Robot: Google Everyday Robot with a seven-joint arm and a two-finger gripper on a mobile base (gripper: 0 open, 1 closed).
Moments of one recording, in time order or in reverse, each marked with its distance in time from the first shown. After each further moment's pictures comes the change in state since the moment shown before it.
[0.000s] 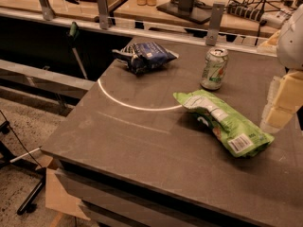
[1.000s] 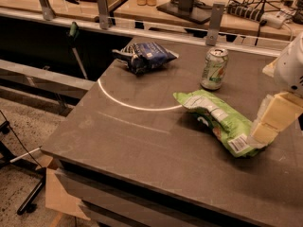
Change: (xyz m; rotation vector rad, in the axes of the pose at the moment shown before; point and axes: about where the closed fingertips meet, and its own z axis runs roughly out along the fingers) arm 0.013 0.019 0.029 -0.010 -0.019 0.214
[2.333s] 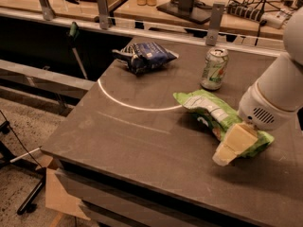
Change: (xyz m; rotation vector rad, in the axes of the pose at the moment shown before) arm -0.001 0.039 0.088 -0.174 0.030 0.197
